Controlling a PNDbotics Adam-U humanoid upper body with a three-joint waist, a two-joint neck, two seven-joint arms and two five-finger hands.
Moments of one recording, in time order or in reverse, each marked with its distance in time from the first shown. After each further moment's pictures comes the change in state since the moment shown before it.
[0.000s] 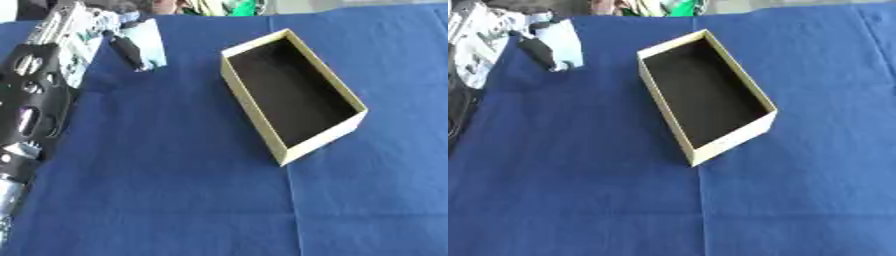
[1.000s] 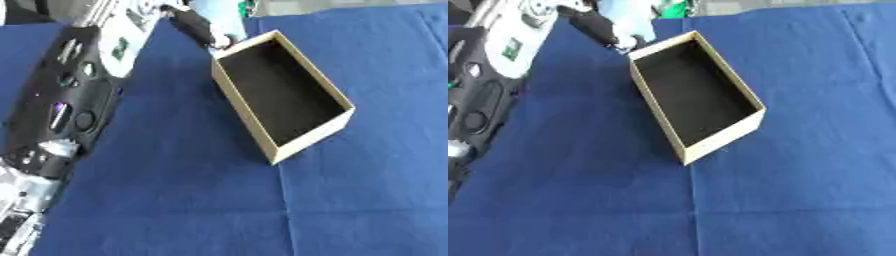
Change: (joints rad) left arm -0.047 -0.209 -0.108 -0.182 0.116 0.049 0.026; right arm -0.037 -0.002 -0.007 0.000 -0.047 -0.013 -0.003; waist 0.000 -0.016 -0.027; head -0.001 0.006
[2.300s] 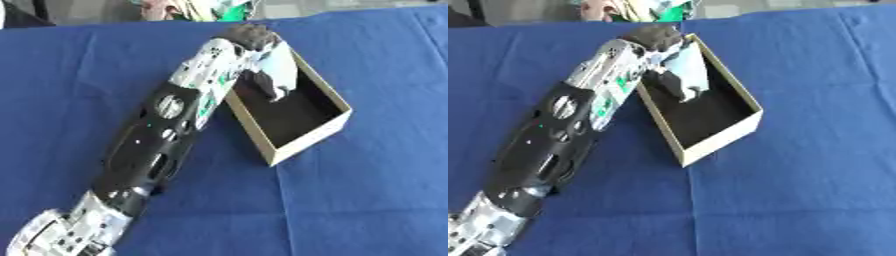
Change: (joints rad) left arm 0.067 -0.181 -0.026 0.117 -0.314 0.027 0.111; right arm -0.018 0.005 0.002 0.000 -0.016 0.000 0.010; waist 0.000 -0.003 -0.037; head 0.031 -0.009
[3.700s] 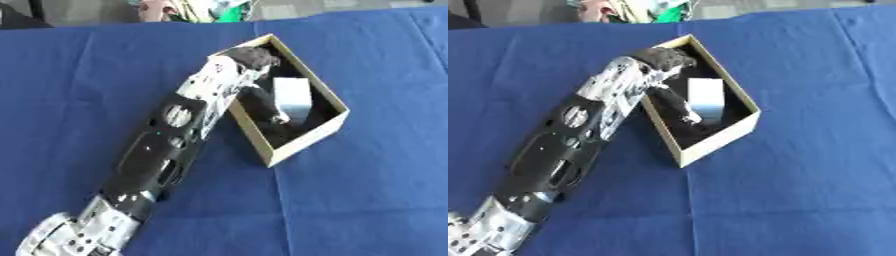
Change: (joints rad) left arm 0.013 -0.009 0.012 0.066 -0.003 -0.057 -0.040; right arm 0.001 0.014 0.005 0.000 0.000 0.006 0.004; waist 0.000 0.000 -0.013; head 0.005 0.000
